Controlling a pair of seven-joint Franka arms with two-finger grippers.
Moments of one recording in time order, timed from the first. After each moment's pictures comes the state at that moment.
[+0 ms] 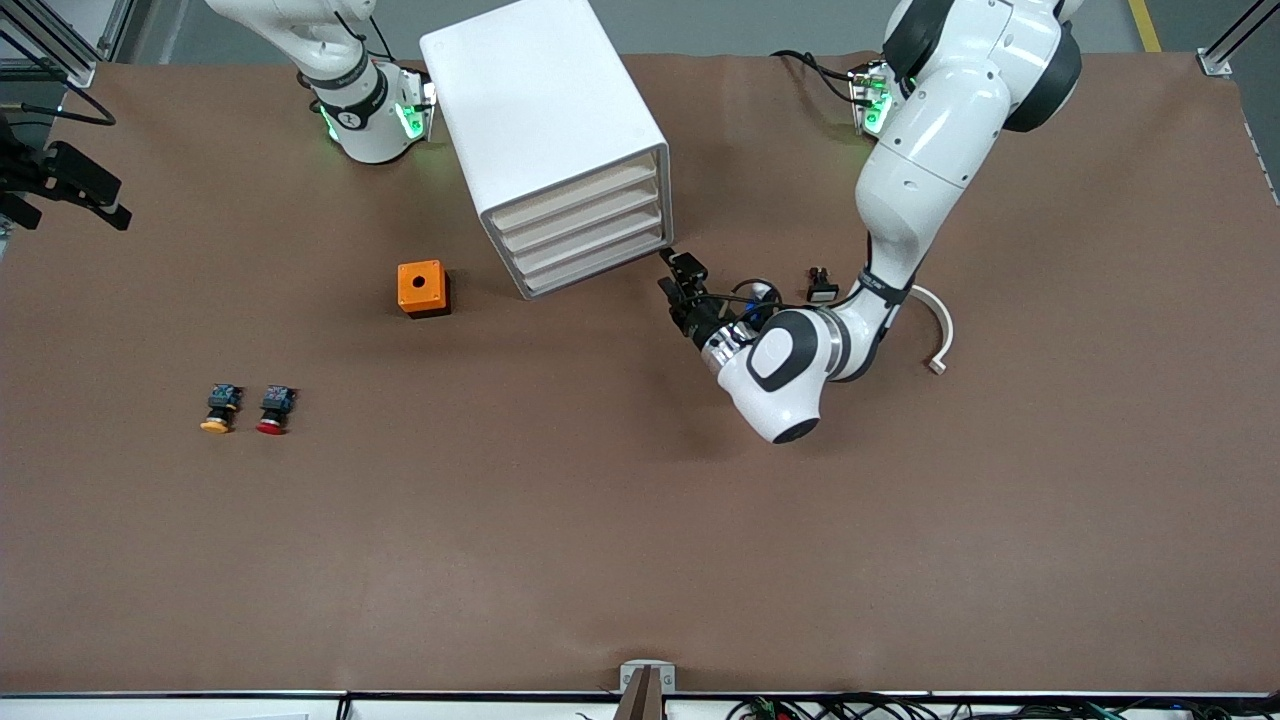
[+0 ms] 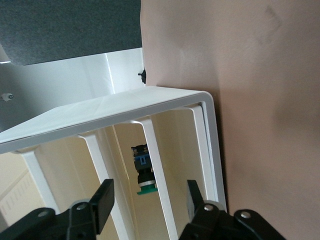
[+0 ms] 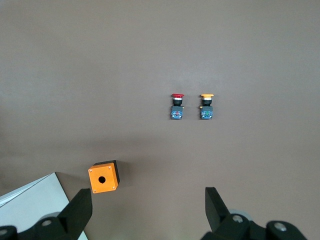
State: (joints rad) left arm -0.41 0.95 -0.18 -1.41 -0.91 1.47 -2.11; right arm -0.05 -0.18 -0.02 -1.71 0.00 1.58 -0.05
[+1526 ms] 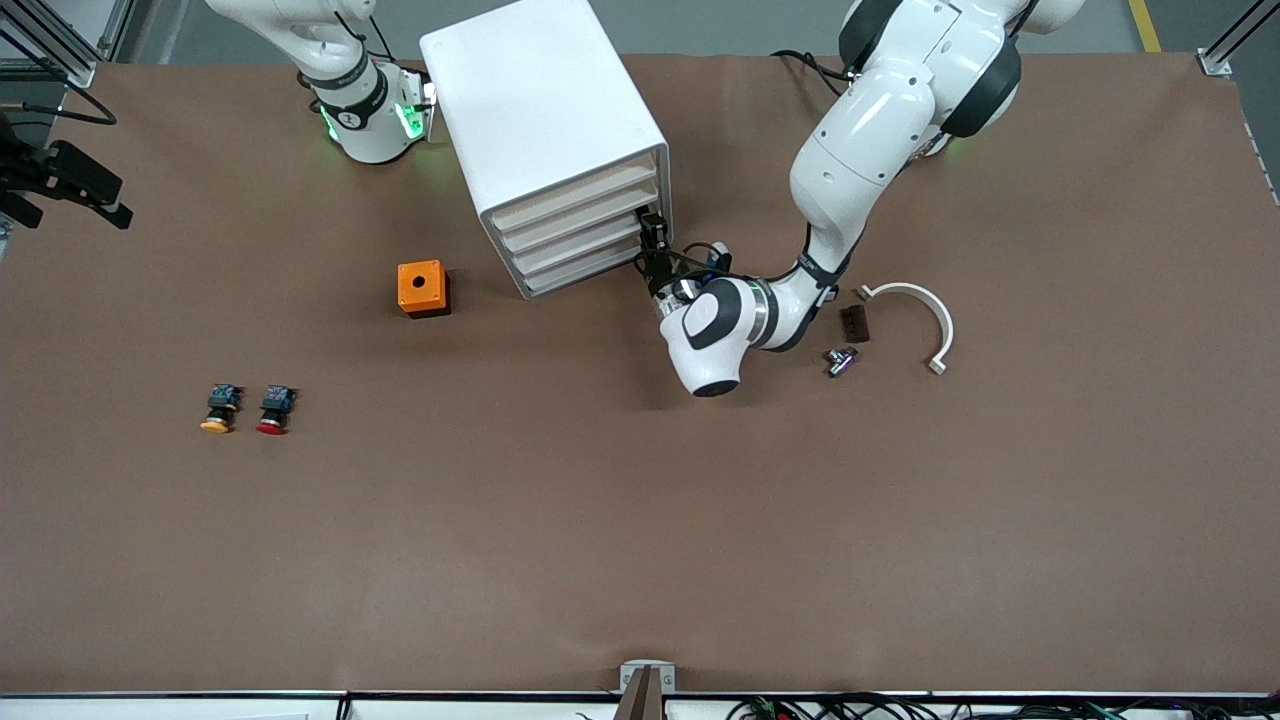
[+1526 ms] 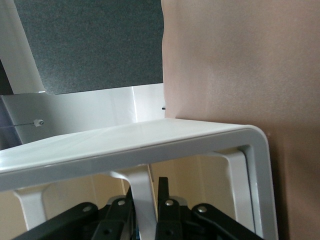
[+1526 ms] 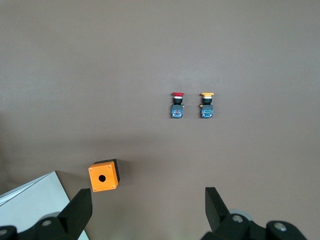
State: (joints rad) left arm -0.56 1.01 -0.18 -1.43 -0.93 1.42 -2.12; right arm -0.05 -0.18 -0.02 -1.71 0.00 1.57 -0.05
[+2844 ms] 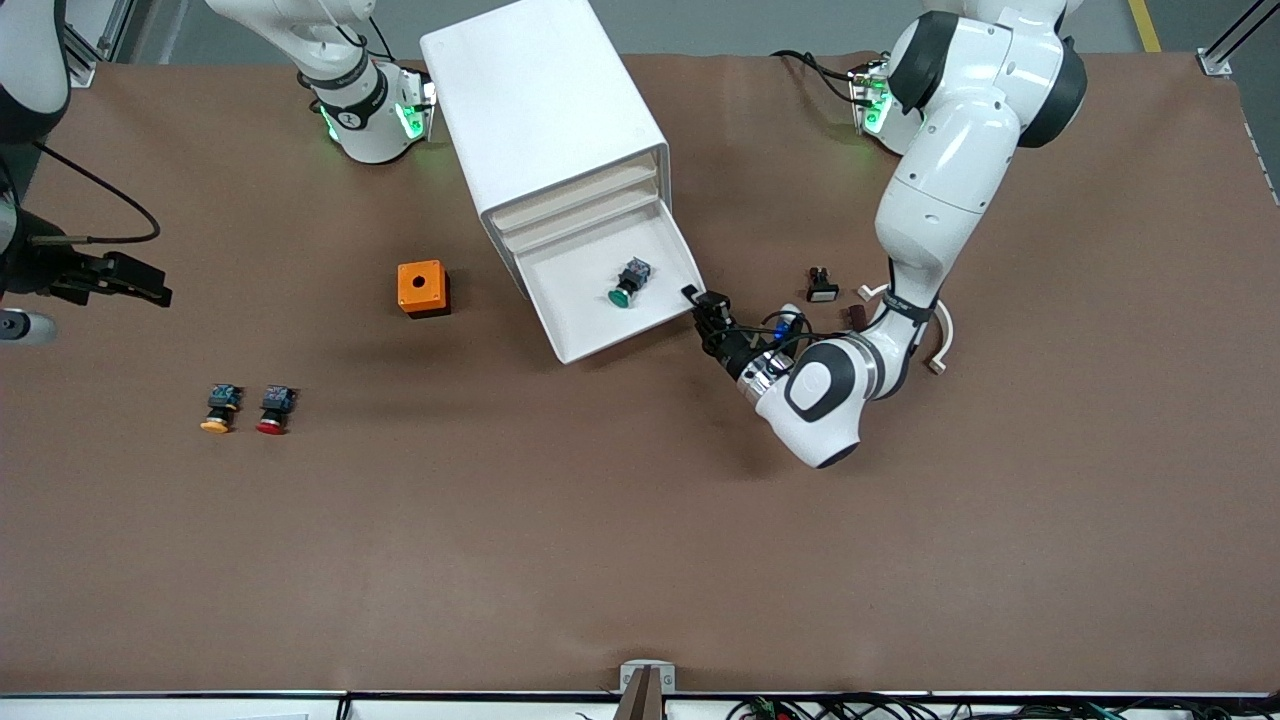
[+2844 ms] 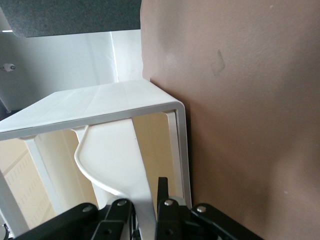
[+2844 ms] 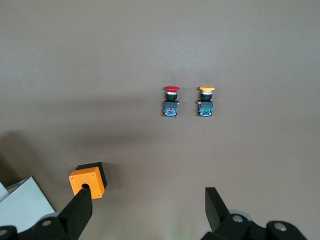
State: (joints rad) left arm -0.35 1.01 -0.10 -1.37 -0.96 1.42 -2.12; right arm -0.05 0.06 -0.03 -1.64 -0.03 1.60 -0.04
